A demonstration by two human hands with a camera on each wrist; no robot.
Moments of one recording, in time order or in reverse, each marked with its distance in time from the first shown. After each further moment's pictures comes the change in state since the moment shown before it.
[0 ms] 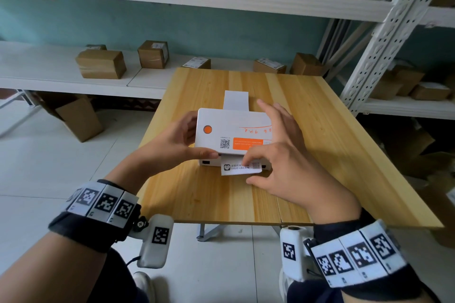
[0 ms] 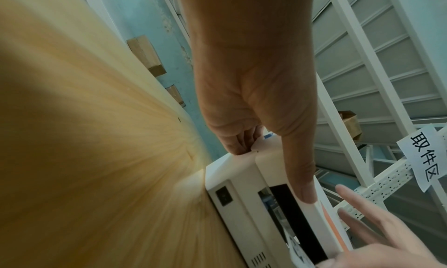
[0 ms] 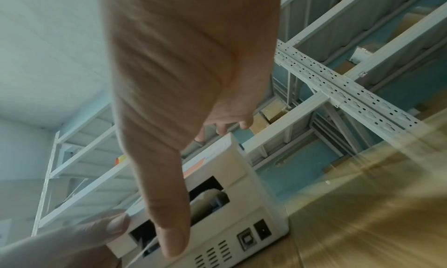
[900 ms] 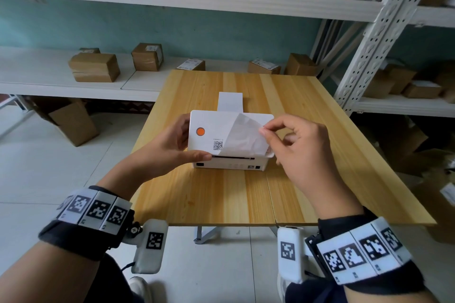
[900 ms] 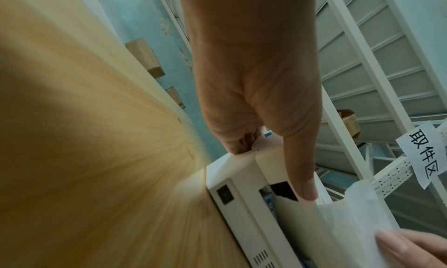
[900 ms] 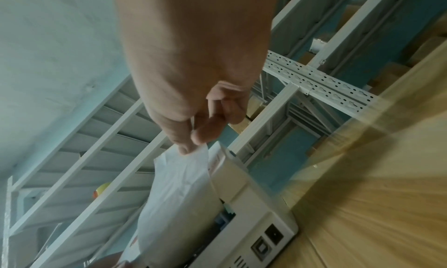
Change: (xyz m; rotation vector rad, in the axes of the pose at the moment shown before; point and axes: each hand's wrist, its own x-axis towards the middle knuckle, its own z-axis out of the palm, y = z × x) left_hand 0.002 -0.009 0.000 -0.071 -0.036 0.034; right_hand 0.000 0.013 -0.011 0.405 0.535 0.104
